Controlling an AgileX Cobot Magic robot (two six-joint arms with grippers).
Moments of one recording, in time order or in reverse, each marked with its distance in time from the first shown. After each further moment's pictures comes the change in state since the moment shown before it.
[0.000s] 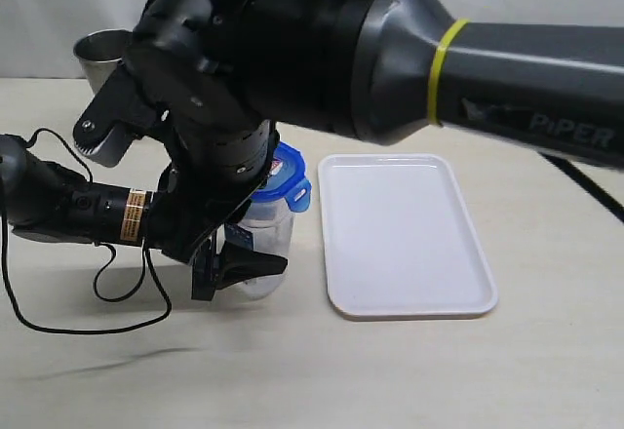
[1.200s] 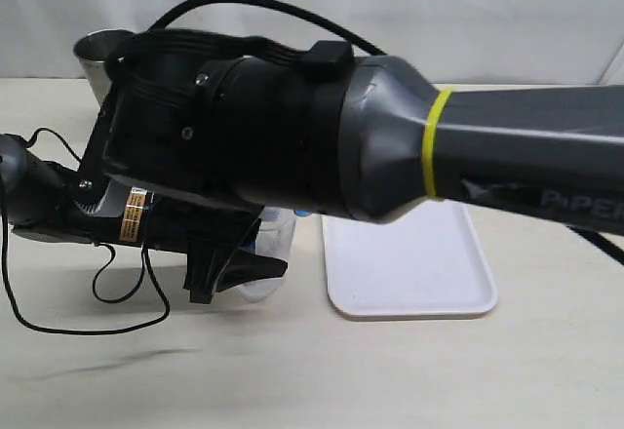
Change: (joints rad) left arm 0.000 0.000 -0.002 0.012 -0.010 0.014; right arm 0.088 -0.062 0.114 -0.226 -0.034 0.082
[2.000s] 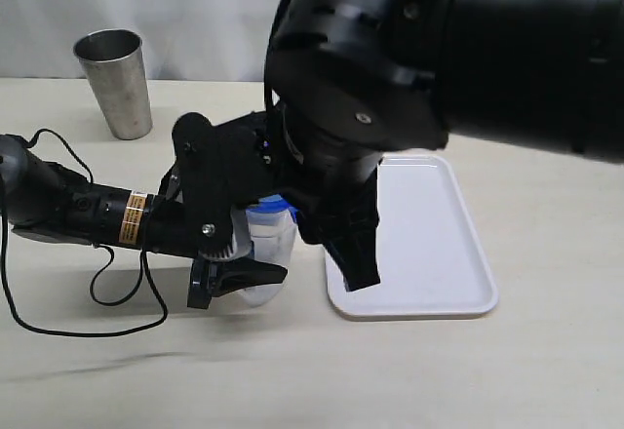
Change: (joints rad) left arm 0.000 0.000 0.000 0.023 -0.008 0.011; right arm -0.083 -0.252 0.187 0.165 0.023 -0.715
